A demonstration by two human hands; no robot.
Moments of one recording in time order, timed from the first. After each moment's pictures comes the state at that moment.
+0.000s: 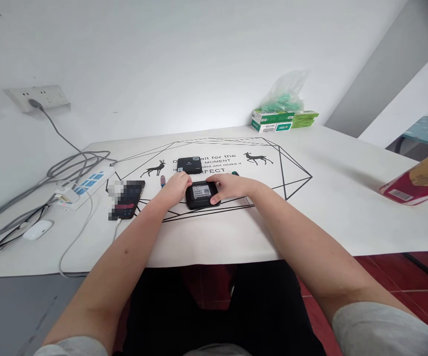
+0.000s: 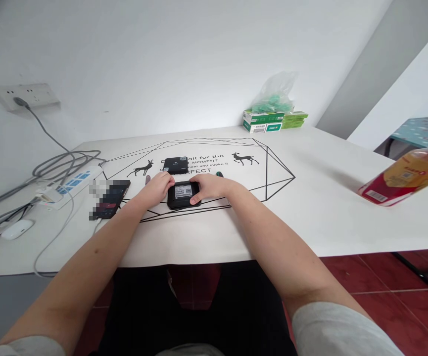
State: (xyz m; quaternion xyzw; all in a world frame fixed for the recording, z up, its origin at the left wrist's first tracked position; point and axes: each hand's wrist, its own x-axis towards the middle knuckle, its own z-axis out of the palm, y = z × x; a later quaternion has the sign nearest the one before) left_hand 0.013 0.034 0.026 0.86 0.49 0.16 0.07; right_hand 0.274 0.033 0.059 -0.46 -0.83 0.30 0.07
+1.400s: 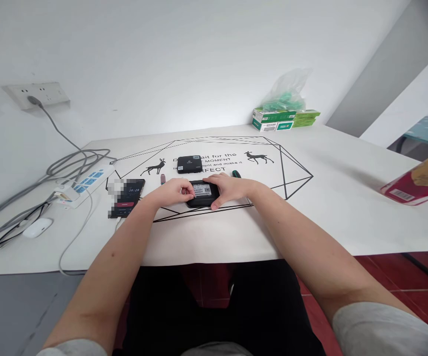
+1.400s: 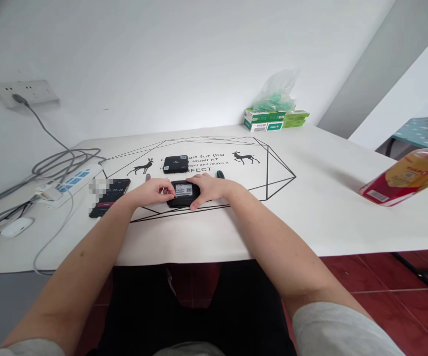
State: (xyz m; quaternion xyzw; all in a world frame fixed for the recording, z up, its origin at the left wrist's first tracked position) left_hand -0.002 0.015 0.051 0.84 0.42 0.15 0.29; right_hand 0.279 0.043 0.035 -0.40 -0.88 0.25 0.06
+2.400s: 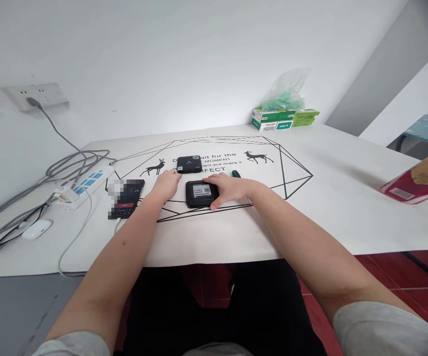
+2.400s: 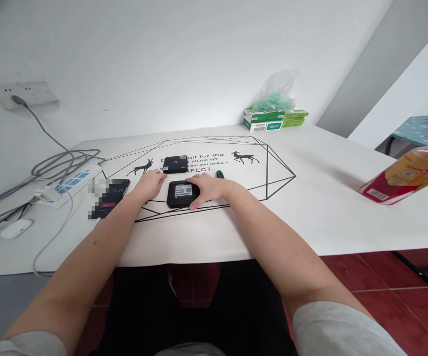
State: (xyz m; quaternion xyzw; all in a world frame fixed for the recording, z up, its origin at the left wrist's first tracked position) left_hand -0.007 0.061 0.017 0.81 0.58 0.07 -0.01; right_hand 0.279 0.043 0.037 -0.40 -0.88 0.26 0.05
